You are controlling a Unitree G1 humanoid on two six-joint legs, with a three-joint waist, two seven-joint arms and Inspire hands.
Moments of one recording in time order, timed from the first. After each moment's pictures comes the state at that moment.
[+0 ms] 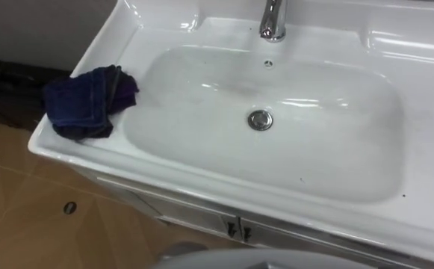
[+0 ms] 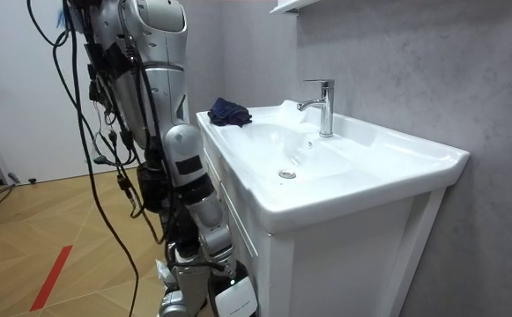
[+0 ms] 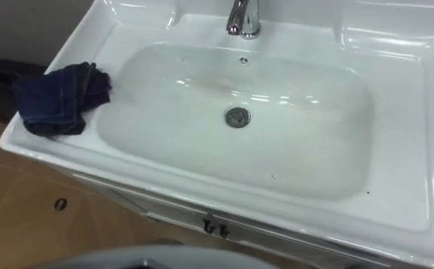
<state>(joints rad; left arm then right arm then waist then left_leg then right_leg) 0.37 0.33 0.49 0.62 -0.16 -0.08 0.69 0.16 -0.33 -0.08 1.23 0.05 0.12 0.03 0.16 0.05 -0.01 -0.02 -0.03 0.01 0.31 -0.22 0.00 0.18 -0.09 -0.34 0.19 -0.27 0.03</state>
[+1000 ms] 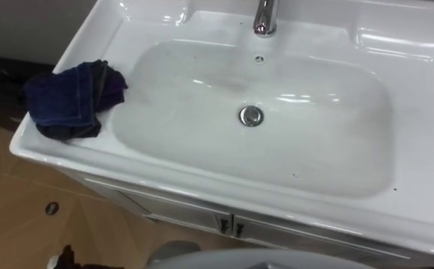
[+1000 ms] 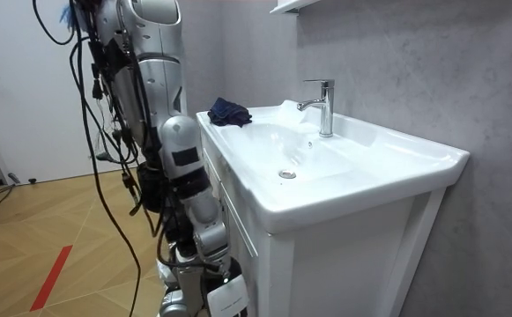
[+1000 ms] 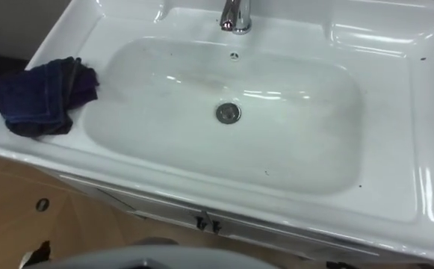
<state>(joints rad) 0.26 0.25 0.15 0.97 0.15 0.04 0.09 0.12 -0.34 -0.02 1.29 0.07 0.09 0.23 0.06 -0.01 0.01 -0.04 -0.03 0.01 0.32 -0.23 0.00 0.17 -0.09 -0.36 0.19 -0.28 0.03</state>
